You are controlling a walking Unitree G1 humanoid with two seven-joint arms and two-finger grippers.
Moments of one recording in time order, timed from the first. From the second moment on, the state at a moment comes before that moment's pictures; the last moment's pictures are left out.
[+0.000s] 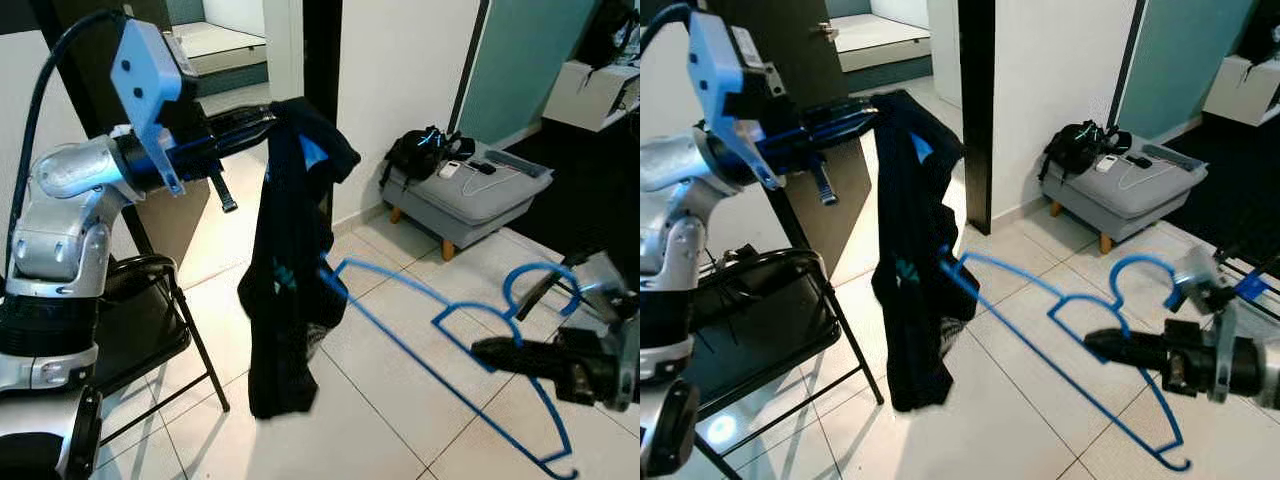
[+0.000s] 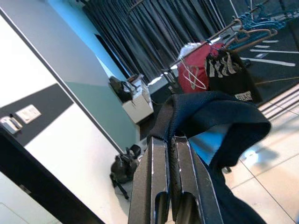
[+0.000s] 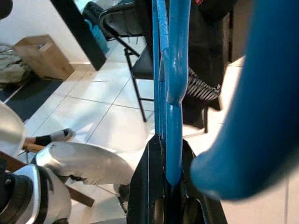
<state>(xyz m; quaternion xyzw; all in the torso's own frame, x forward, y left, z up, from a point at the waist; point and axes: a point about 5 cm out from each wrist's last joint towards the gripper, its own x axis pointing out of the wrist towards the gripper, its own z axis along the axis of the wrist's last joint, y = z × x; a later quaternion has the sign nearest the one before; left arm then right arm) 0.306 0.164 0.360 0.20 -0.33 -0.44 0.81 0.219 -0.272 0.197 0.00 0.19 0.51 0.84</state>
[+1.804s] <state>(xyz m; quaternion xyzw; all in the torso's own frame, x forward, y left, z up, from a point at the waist) 0.304 0.171 0.387 0.17 -0.40 -0.42 0.79 0.239 -0.294 0.210 -0.01 0.11 0.42 0.90</state>
